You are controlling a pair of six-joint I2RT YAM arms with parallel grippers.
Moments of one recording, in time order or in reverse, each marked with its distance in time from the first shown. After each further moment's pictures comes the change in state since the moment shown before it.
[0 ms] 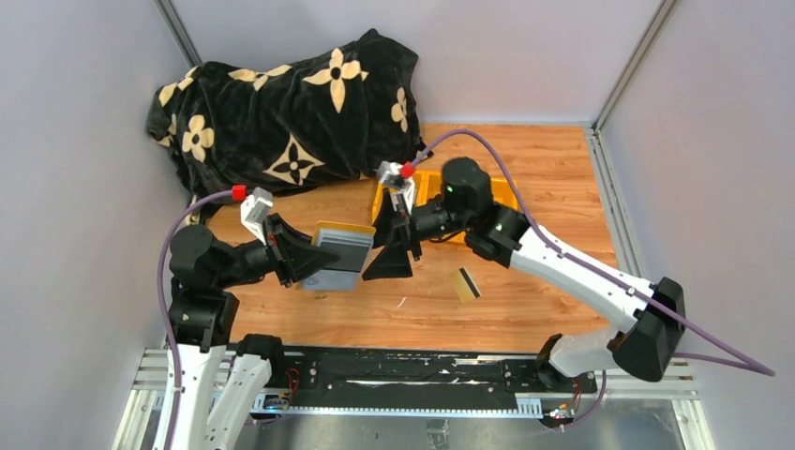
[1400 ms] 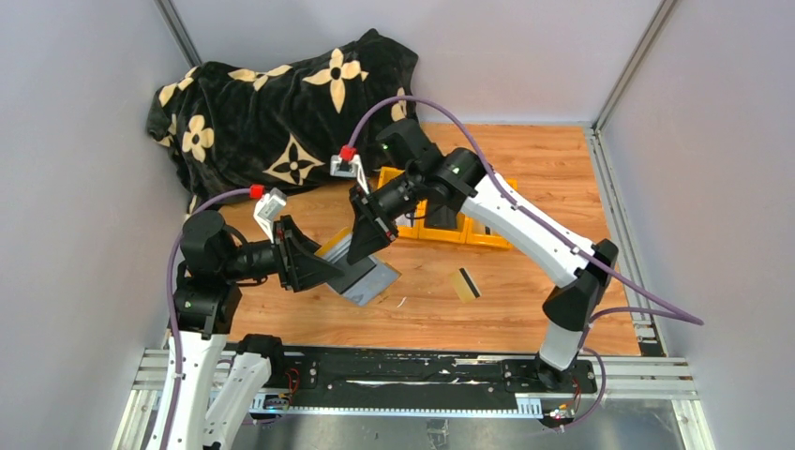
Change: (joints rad) left arm -0.001 0.045 -0.013 -0.050 0.084 -0.073; right arm -0.027 0.341 0.560 -0.605 -0.079 -0.163
